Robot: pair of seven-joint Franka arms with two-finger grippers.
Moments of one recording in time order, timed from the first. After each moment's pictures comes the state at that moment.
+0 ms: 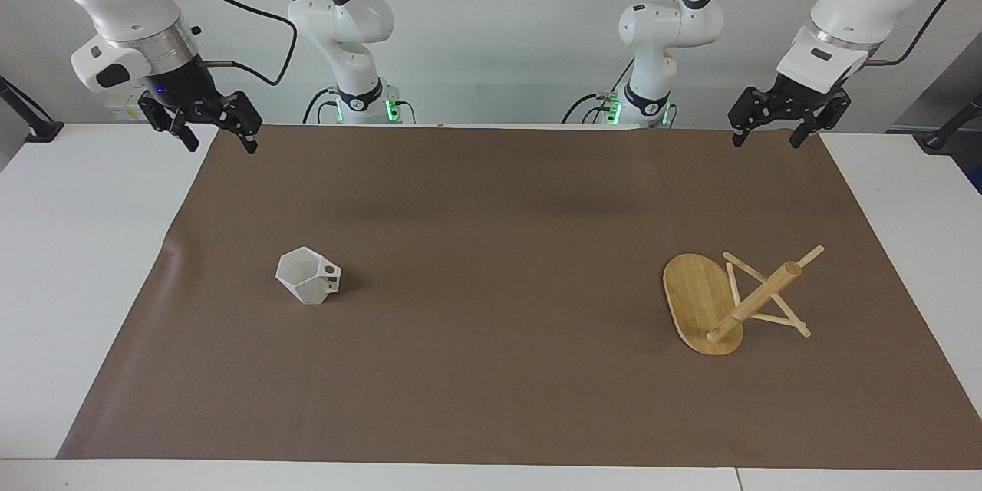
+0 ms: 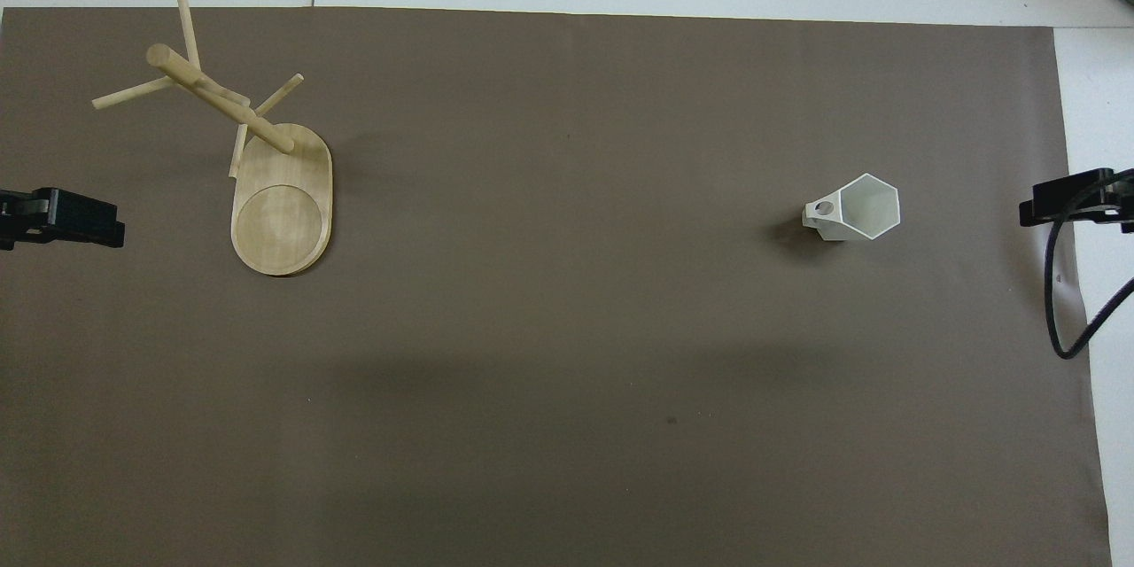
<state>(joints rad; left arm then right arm) 0.05 -0.07 -0.09 -1.63 0.00 1.55 -0.02 -0.08 -0.01 -0.03 -1.58 0.02 1.59 -0.03</state>
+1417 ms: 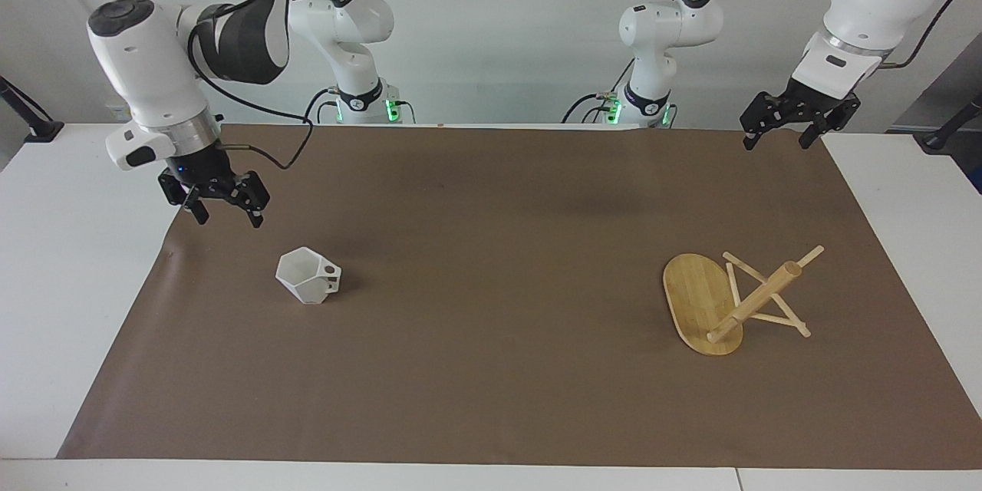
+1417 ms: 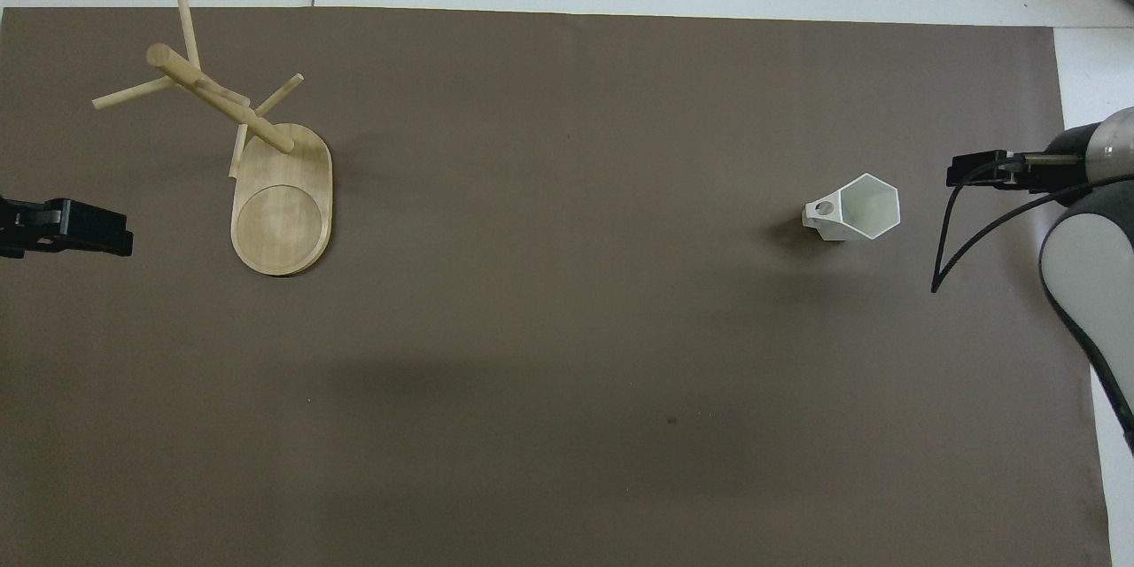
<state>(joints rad) 0.05 -0.09 -0.10 -1.68 0.00 1.58 -0.02 -0.08 0.08 -0.04 -1.85 0.02 2.09 -0.03</state>
